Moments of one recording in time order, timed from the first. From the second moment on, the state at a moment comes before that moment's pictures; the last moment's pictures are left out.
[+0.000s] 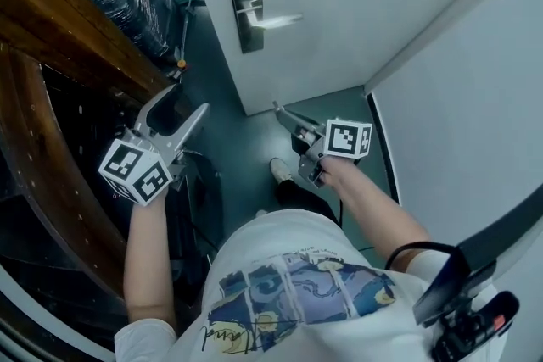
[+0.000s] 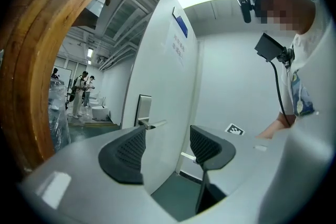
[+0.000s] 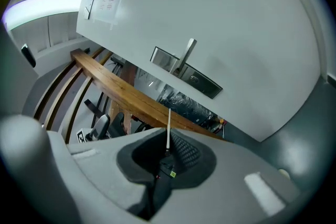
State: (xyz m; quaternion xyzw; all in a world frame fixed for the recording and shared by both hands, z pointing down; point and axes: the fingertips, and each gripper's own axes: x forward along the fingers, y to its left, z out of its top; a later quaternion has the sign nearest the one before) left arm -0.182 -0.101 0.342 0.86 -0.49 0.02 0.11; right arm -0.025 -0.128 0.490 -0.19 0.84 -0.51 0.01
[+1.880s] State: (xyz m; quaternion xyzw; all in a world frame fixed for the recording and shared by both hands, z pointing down) left arm -0.095 0.083 0.397 0.88 -0.44 0.05 0.18; right arm 0.006 0.019 0.422 -0.15 0.92 -0.34 -0.05
